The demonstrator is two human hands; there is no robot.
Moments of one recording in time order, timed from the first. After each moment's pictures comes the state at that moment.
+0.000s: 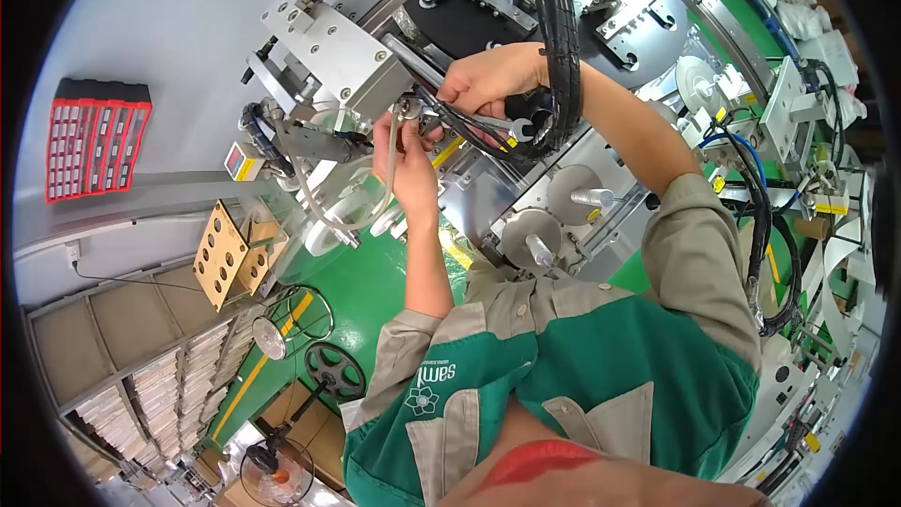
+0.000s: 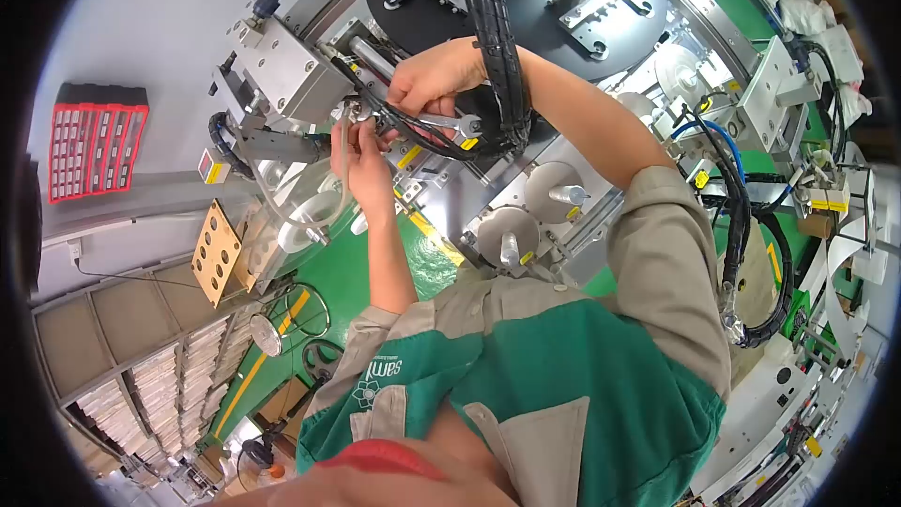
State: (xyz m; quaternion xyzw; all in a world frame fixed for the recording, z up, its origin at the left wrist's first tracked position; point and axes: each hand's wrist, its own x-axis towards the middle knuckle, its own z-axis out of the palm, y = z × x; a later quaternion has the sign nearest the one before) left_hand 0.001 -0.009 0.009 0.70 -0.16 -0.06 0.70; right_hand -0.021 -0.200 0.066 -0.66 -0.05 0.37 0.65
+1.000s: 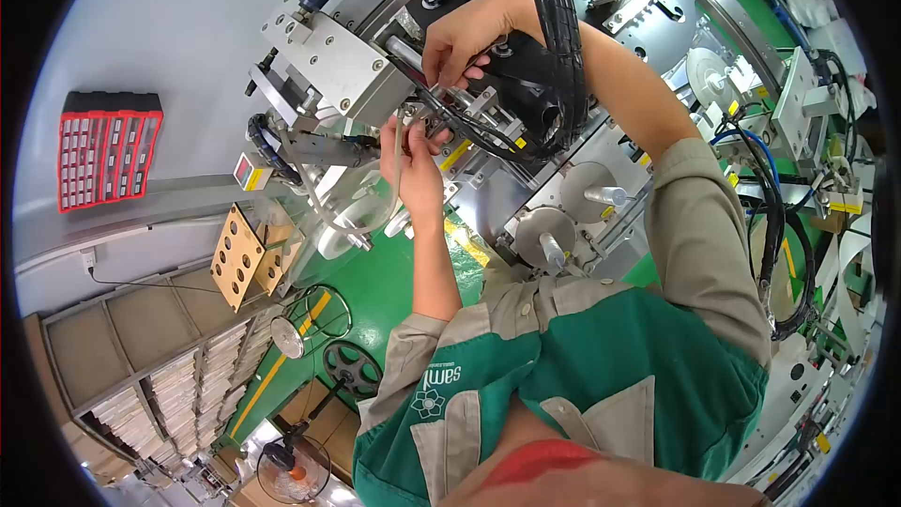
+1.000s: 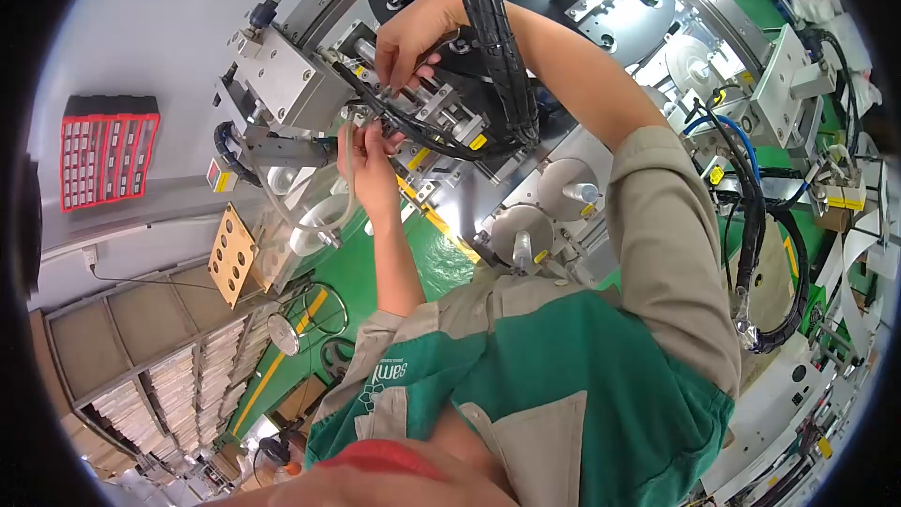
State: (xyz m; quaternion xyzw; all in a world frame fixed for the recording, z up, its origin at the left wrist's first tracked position) left_hand 0.006 -0.006 0.004 0.69 -0.18 -0.07 0.70; right_hand 0.031 -0.230 0.080 -0.81 -0.16 0.31 0.47
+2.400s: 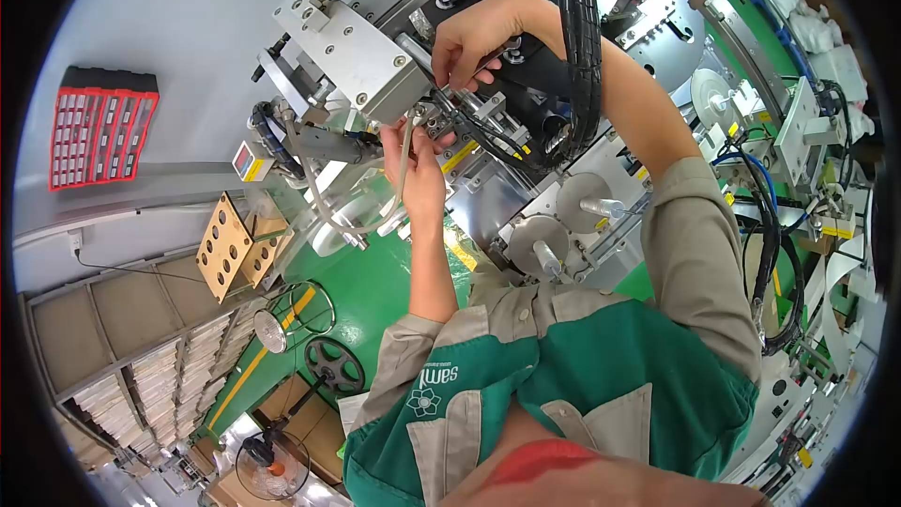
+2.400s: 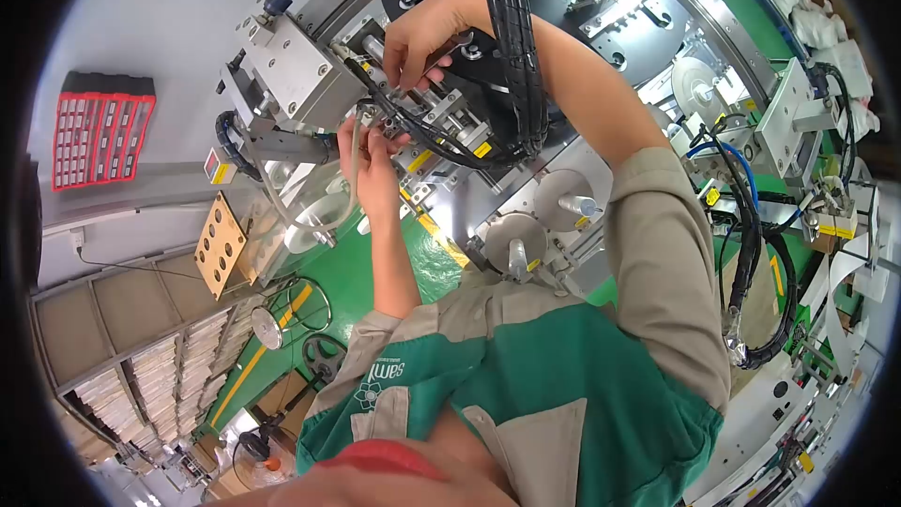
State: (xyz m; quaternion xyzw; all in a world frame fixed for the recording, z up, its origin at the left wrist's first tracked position) left_hand 0.005 -0.003 0.008 0.68 -0.17 -0.11 0.71; right_hand 0.040 -0.228 0.084 -0.81 -0.13 0.34 0.47
